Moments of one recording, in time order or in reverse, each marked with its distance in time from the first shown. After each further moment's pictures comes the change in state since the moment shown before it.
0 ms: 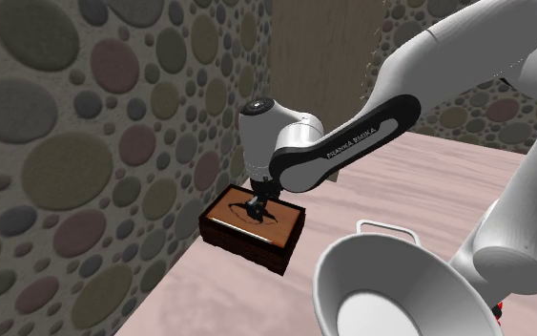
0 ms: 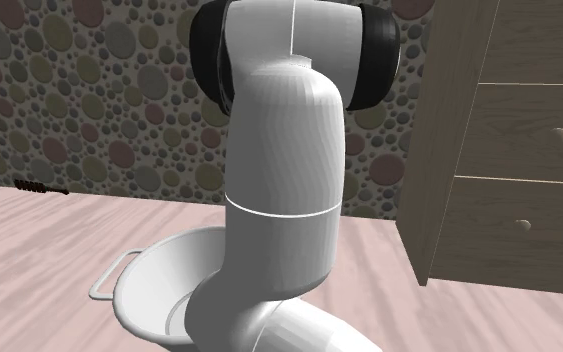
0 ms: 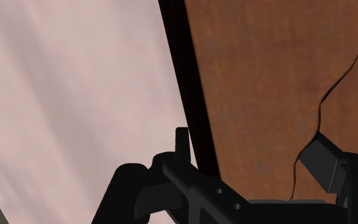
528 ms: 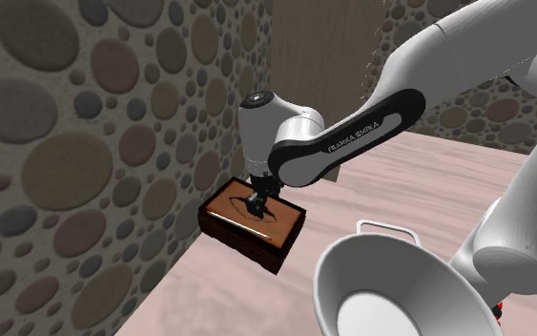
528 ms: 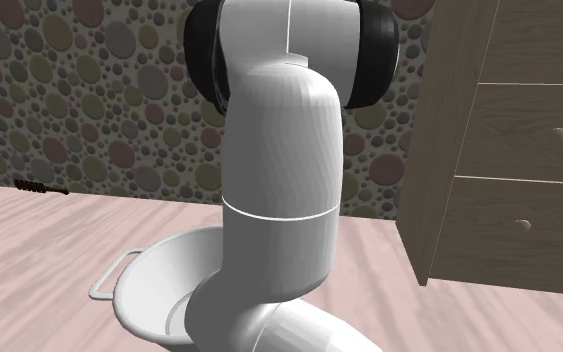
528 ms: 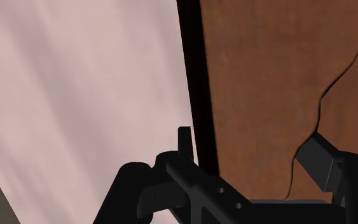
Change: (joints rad) arm -0.001 -0.021 0.002 0.015 0.020 -0.035 -0.017
